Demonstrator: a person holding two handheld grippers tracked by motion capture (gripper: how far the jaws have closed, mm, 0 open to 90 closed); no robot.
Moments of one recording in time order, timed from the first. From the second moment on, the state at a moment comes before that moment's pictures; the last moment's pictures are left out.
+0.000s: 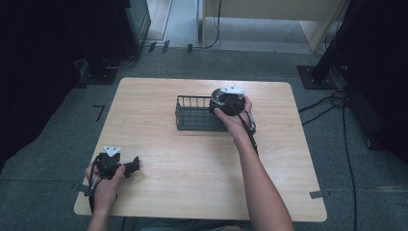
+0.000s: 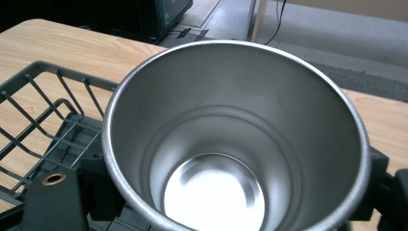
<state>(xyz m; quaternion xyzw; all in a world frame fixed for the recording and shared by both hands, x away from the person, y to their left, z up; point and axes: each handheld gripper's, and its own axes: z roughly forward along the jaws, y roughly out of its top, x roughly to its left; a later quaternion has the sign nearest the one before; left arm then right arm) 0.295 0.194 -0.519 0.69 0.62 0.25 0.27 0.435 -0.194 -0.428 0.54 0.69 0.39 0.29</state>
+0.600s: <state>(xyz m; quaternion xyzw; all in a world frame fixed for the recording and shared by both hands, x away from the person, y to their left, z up) 0.295 0.194 -0.519 0.69 0.62 0.25 0.27 0.435 -0.189 -0.443 0.54 0.71 0.36 0.27</state>
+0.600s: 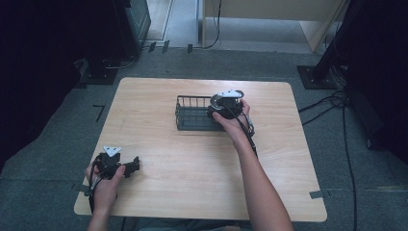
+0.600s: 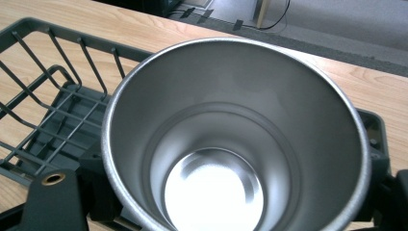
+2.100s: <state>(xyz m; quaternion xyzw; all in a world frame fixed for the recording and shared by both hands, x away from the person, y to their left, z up) 0.295 0.194 -0.519 0.69 0.62 0.25 0.27 0.342 -0.271 -0.421 0.55 0.68 0.39 0.28</state>
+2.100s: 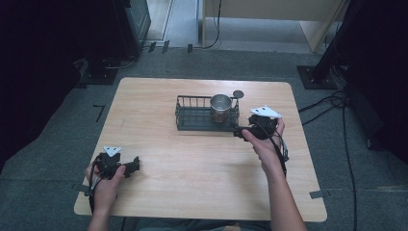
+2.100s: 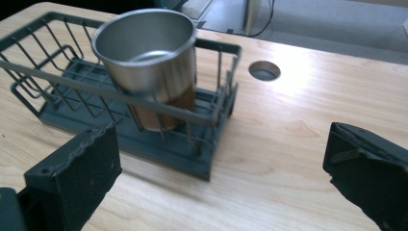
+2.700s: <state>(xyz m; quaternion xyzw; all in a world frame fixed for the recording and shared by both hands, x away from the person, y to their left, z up) 0.295 0.194 -0.519 0.69 0.62 0.25 0.27 0.308 -0.316 -0.447 0.58 0.67 0.37 0.28</state>
